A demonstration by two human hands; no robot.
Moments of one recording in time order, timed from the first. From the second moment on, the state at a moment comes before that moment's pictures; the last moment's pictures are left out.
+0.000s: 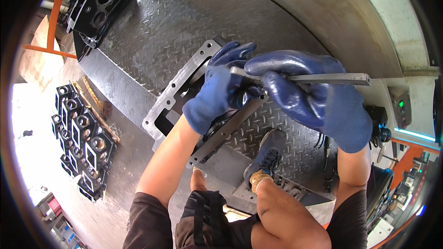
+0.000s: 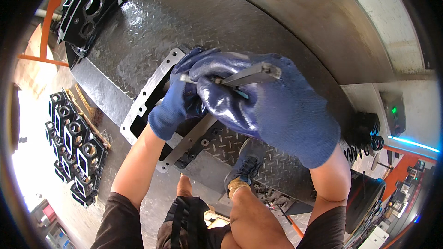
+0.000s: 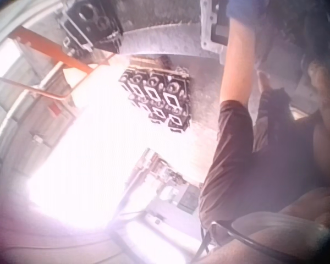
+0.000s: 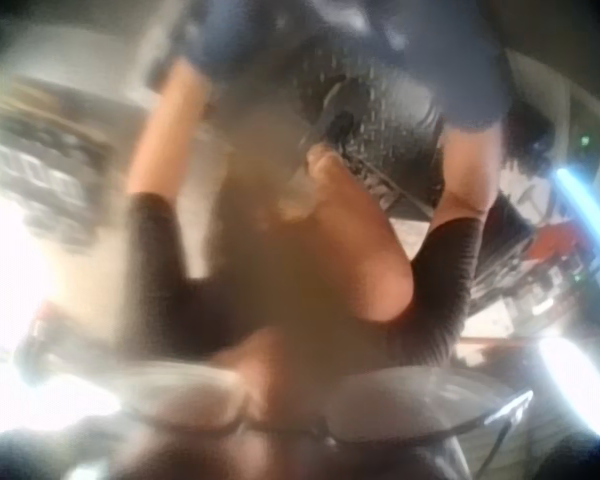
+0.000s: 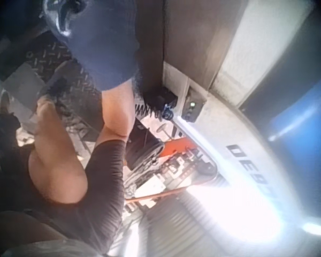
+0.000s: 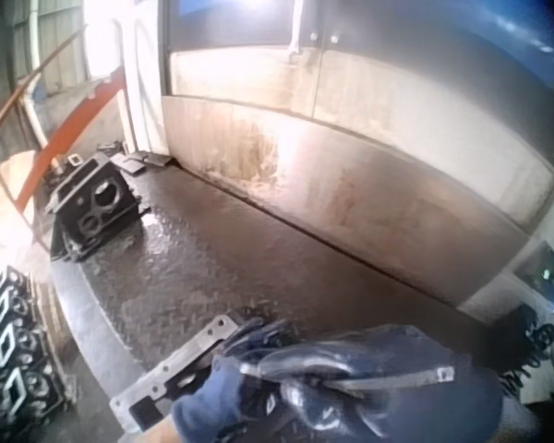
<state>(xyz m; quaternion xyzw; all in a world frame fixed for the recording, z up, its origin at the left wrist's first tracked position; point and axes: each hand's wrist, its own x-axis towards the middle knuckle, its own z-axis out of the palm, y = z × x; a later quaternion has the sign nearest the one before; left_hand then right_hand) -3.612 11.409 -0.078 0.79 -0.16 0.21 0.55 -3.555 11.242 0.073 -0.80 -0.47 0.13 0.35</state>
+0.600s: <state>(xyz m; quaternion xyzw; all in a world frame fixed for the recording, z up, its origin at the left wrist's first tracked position) -3.613 11.424 -0.069 0.85 -0.18 0.15 0.48 -3.585 11.283 0.125 -0.87 -0.34 0.14 0.32</state>
